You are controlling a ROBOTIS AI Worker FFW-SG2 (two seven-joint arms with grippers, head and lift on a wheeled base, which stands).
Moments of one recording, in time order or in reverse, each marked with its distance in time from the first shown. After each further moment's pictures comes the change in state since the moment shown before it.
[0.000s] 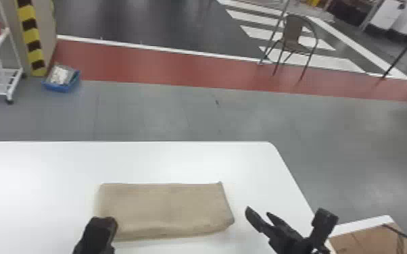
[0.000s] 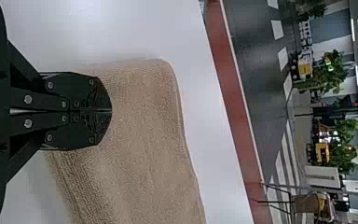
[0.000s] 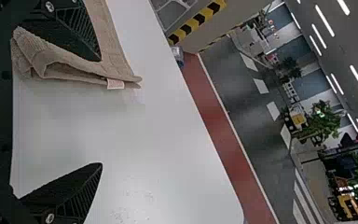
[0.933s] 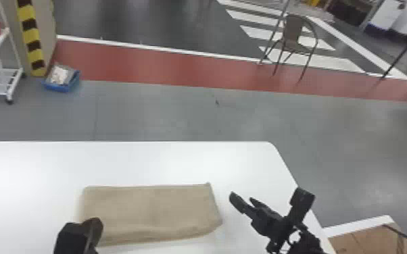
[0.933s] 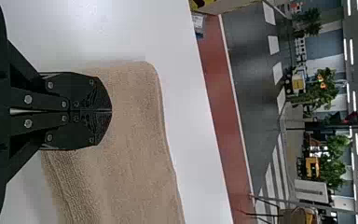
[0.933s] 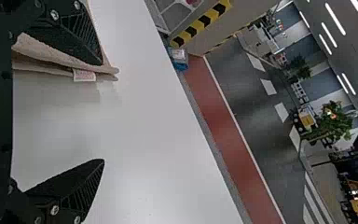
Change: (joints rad) left arm 0.146 0.041 0.085 -0.247 -0.004 0.054 -0.032; right arm -0.117 0.000 0.083 0.034 0.041 0.083 -0.095
